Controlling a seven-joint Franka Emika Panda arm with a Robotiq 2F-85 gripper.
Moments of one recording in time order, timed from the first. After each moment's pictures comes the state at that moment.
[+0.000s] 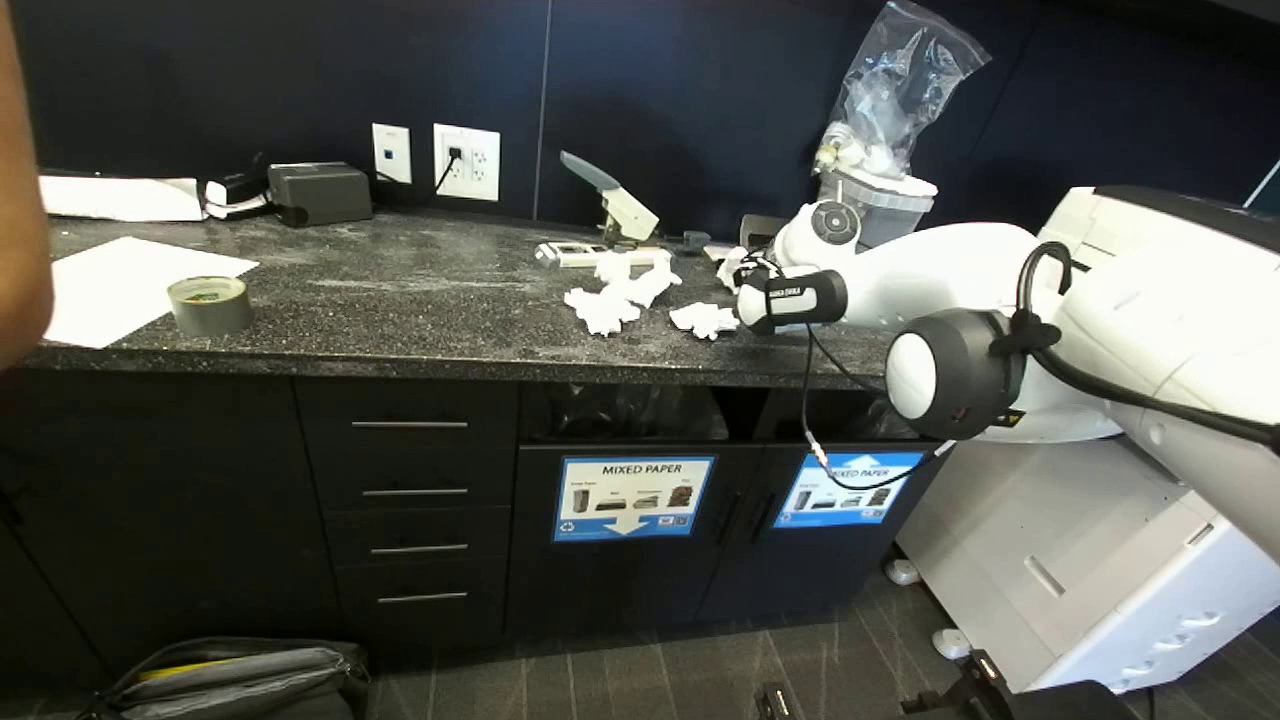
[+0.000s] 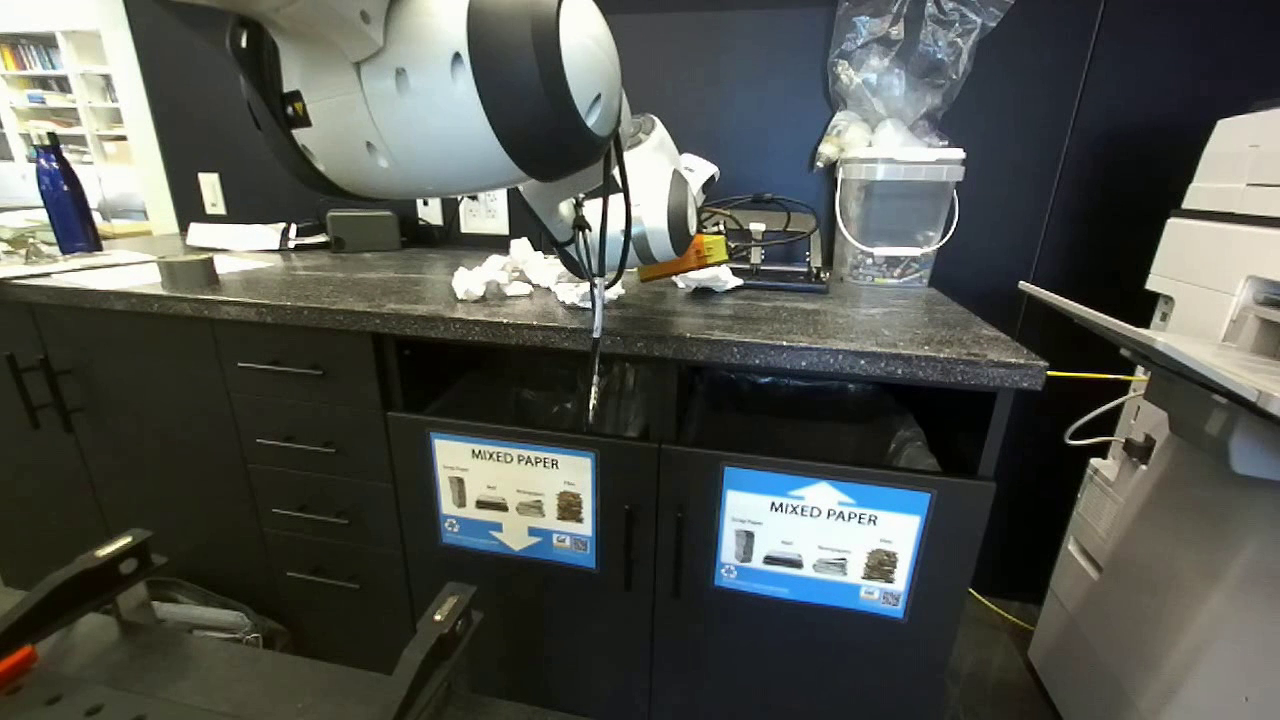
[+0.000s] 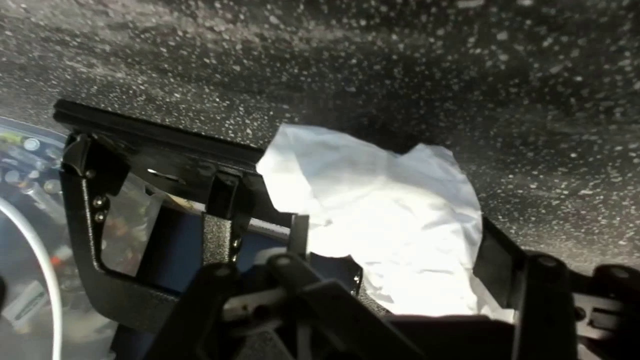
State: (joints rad) arm -0.10 1.50 -0.14 -0.54 -0.17 2.99 -0.03
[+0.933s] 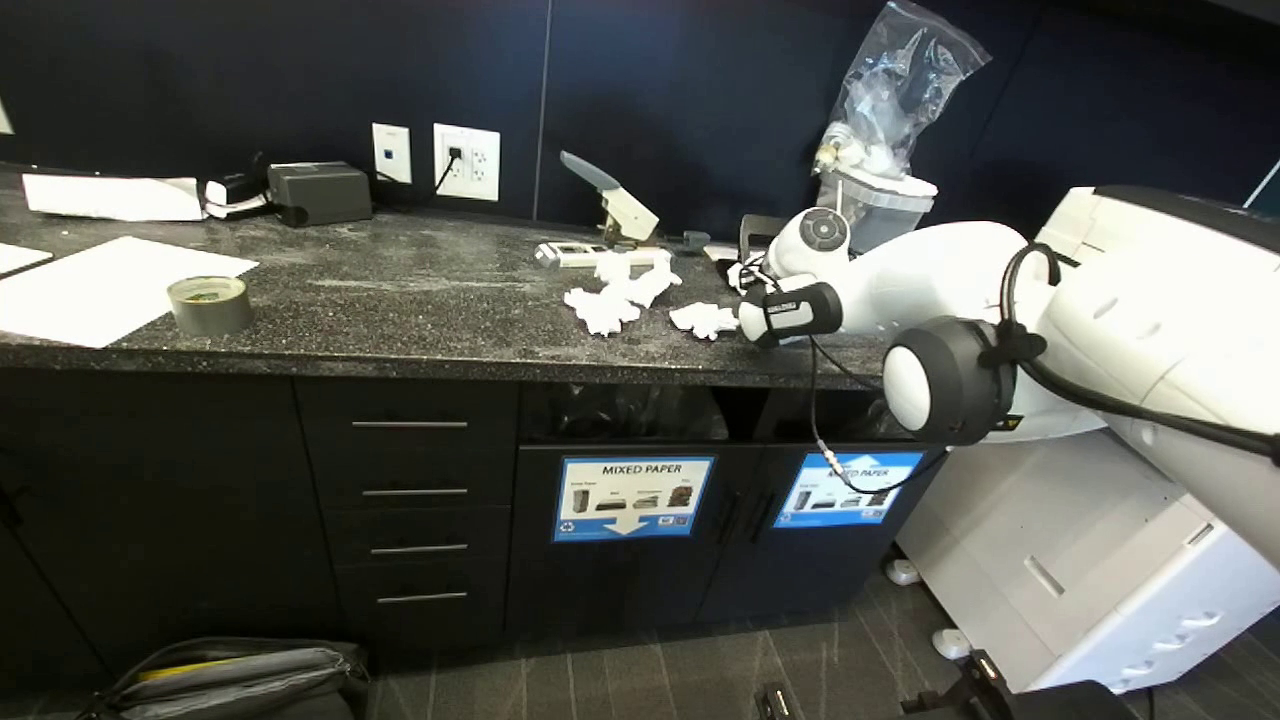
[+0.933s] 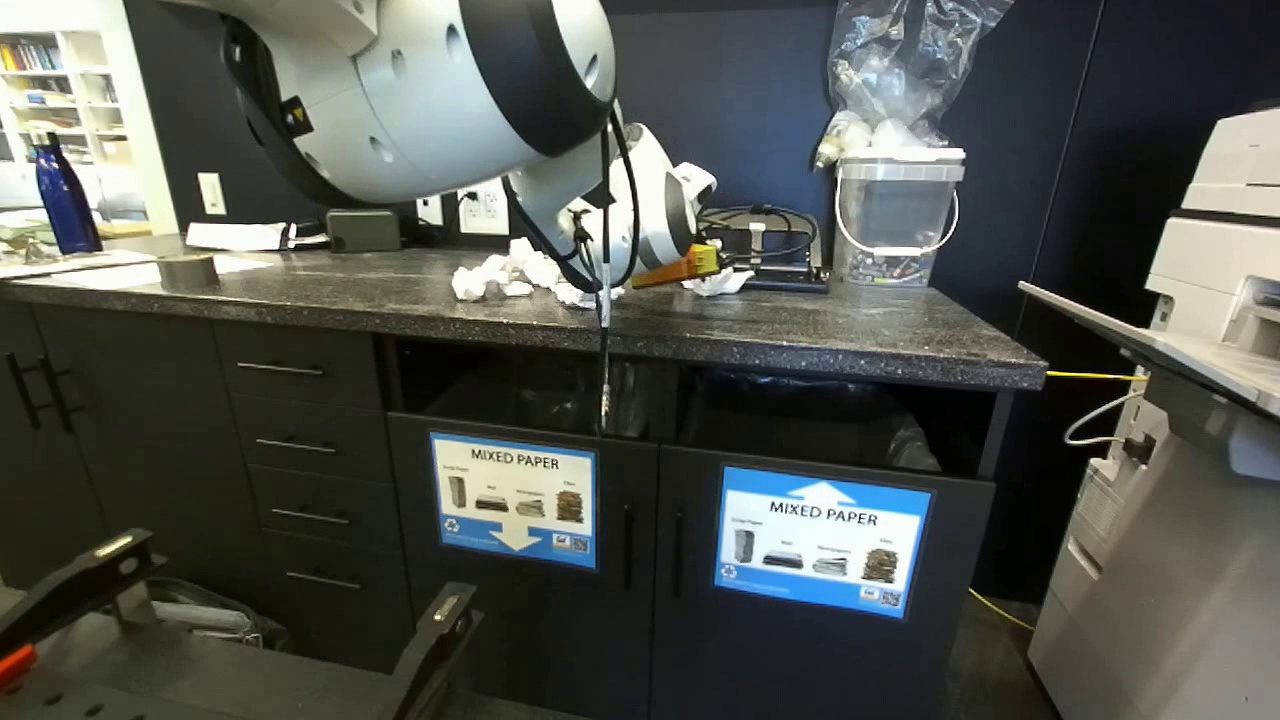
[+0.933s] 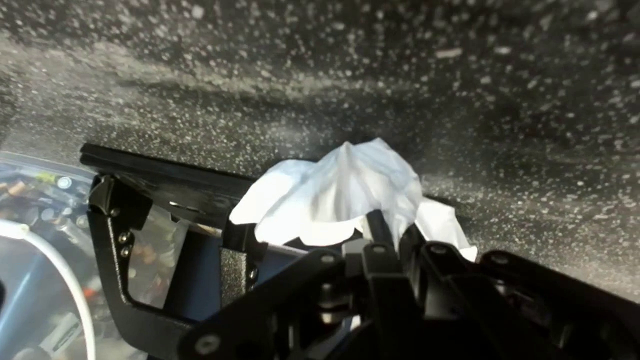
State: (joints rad) arm -0.06 1.50 -0.27 -0.57 -0.18 2.97 0.16
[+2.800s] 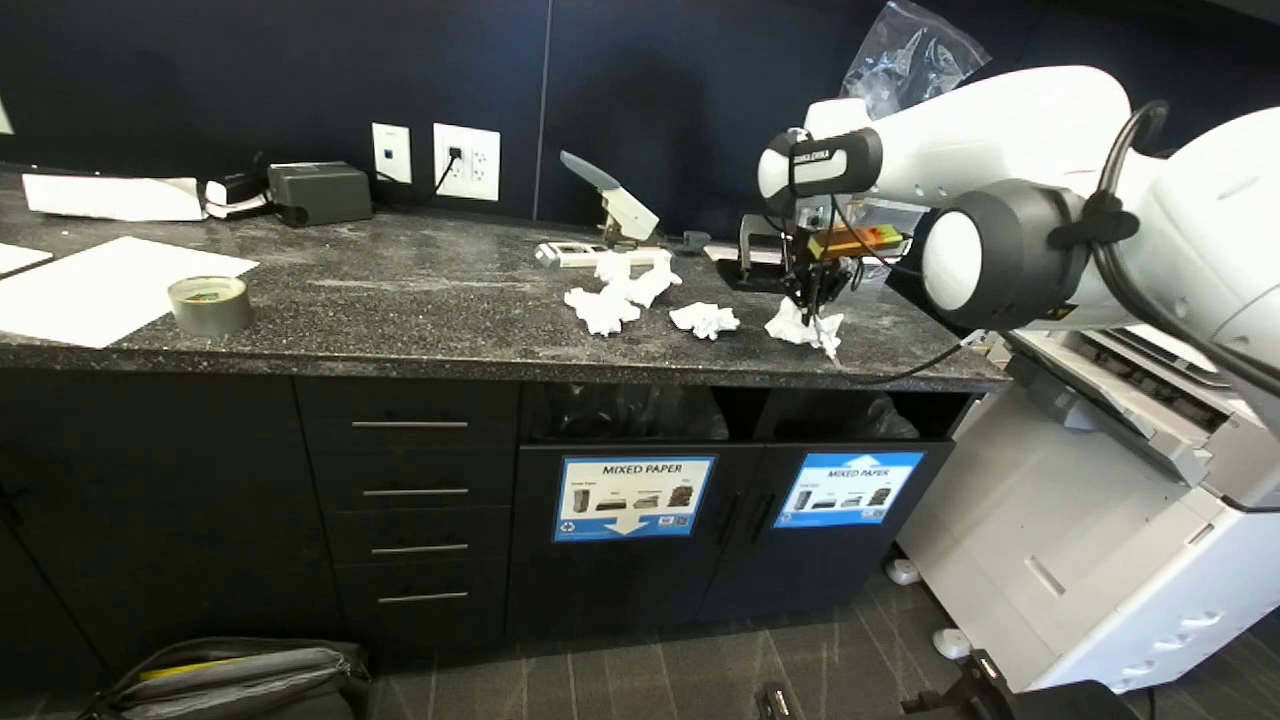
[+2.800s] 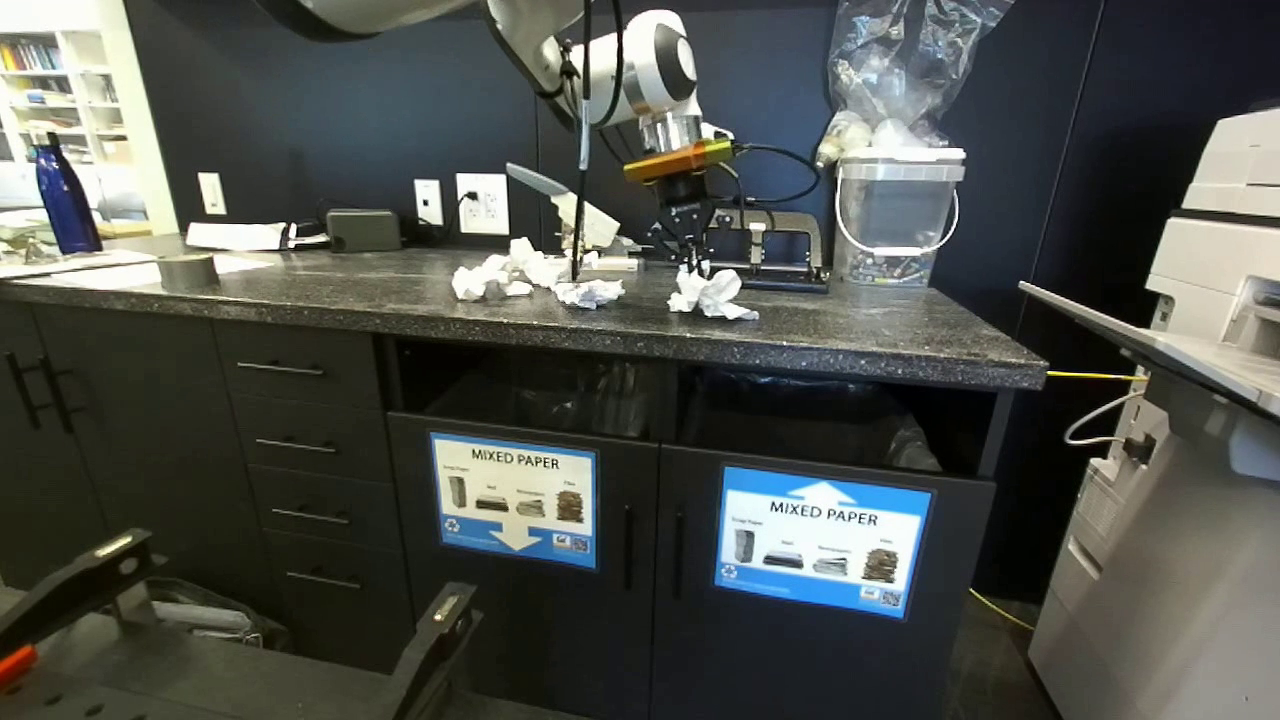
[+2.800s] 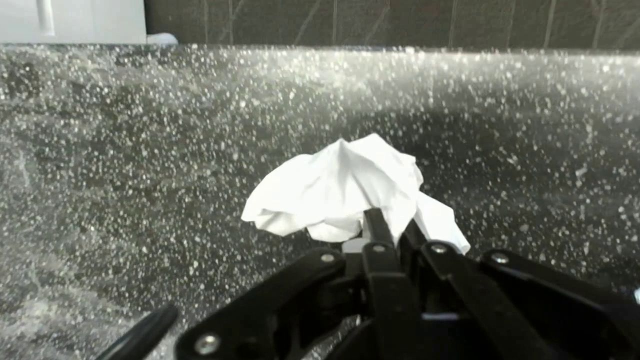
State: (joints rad) arm -0.04 1.19 -0.23 -0.65 -0.05 1.81 -0.16
